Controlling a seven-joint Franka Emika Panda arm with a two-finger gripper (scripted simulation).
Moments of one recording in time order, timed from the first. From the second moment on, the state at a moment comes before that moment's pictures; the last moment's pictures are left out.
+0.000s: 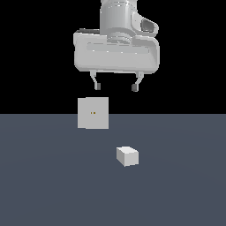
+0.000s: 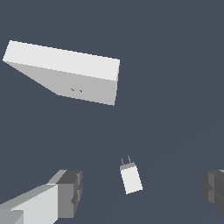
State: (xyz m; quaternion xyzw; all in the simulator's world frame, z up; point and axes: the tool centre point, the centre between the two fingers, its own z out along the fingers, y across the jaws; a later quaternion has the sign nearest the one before) arm -0.014 -0.009 0.165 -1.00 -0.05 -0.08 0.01
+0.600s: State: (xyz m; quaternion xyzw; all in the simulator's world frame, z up) arm -0.044 -0.019 0.117 -0.98 -0.11 -0.13 0.02
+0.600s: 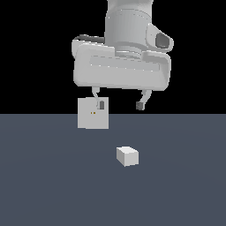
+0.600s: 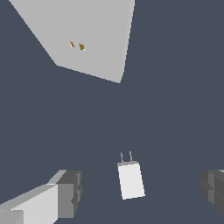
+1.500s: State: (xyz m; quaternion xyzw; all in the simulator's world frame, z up) arm -0.064 -0.028 0.068 -0.97 -0.17 -0.18 0.03
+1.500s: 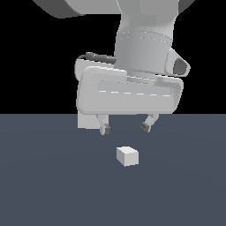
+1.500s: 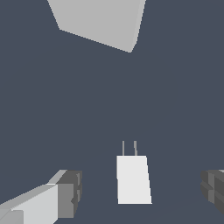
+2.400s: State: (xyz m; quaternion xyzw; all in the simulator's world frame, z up) arm -0.066 -0.029 0.034 -0.97 -0.18 -0.19 0.03
